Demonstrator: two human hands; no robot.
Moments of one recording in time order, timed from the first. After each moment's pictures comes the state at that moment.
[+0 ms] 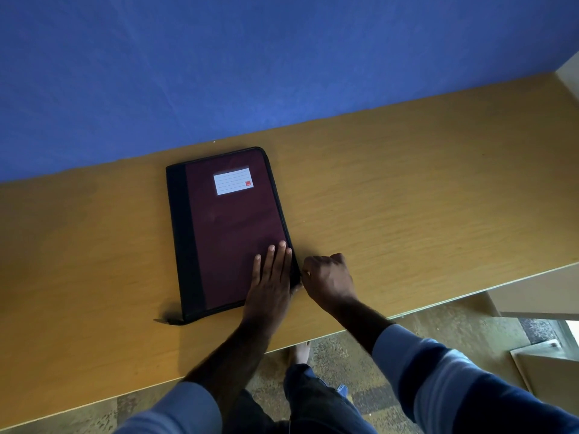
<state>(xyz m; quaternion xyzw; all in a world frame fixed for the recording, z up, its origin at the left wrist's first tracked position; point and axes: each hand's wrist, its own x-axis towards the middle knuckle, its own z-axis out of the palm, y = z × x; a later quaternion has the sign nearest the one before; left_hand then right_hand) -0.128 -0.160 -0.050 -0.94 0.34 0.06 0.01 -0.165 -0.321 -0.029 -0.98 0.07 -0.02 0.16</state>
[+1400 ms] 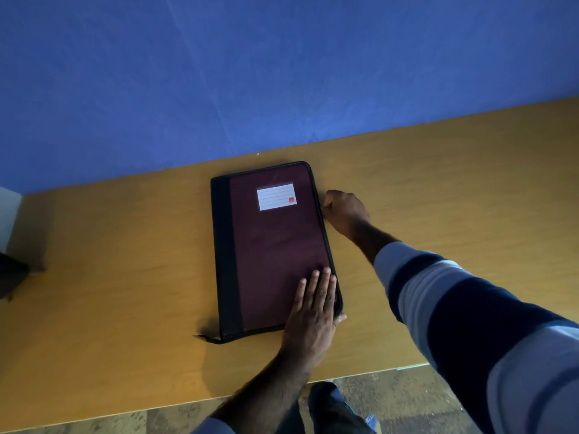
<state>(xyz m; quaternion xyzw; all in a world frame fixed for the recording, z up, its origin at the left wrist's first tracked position) -0.128 -0.160 -0.039 -0.93 0.34 0.12 0.01 0.042 -0.355 -0.019 -0.94 0.17 0.09 0.28</state>
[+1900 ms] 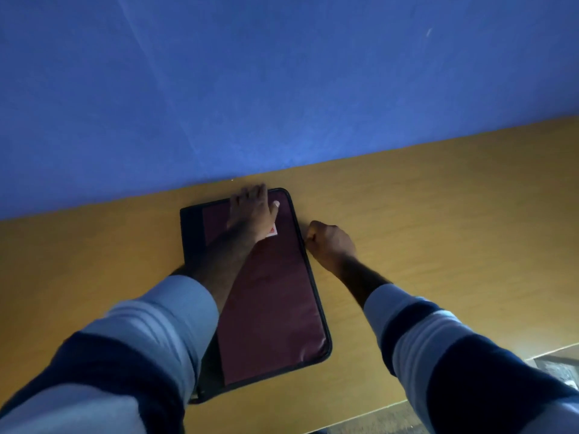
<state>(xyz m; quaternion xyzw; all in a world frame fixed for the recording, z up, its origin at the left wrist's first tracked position) 0.170 -0.202 0.000 -0.96 0.23 0.14 -0.03 0.043 -0.355 -0.031 -0.95 0.19 0.10 0.22</state>
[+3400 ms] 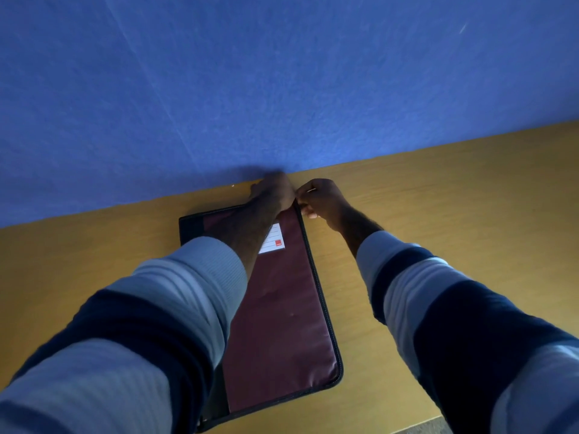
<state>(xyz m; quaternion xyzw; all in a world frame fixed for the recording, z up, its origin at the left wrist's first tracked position) 0.230 -0.263 0.016 -0.95 0.16 0.24 -0.11 0.159 -0.373 -0.001 -0.76 0.31 0.10 0.56</state>
